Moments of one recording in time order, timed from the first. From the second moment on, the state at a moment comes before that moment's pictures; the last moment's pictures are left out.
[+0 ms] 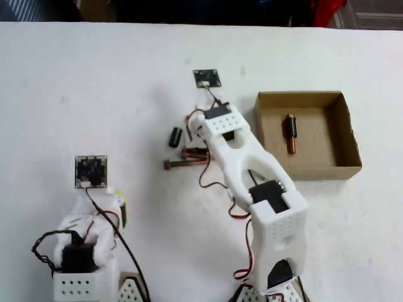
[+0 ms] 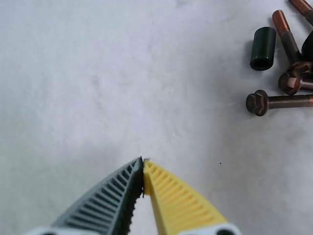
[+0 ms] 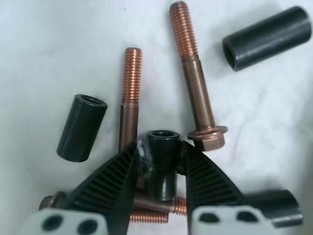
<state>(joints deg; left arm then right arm) -8.0 -104.0 94.2 67.3 2.9 -24.6 25.6 3.3 52.6 -9.8</state>
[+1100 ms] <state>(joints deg) -8.0 -104.0 94.2 67.3 2.9 -24.4 25.8 3.2 57.2 -9.7</state>
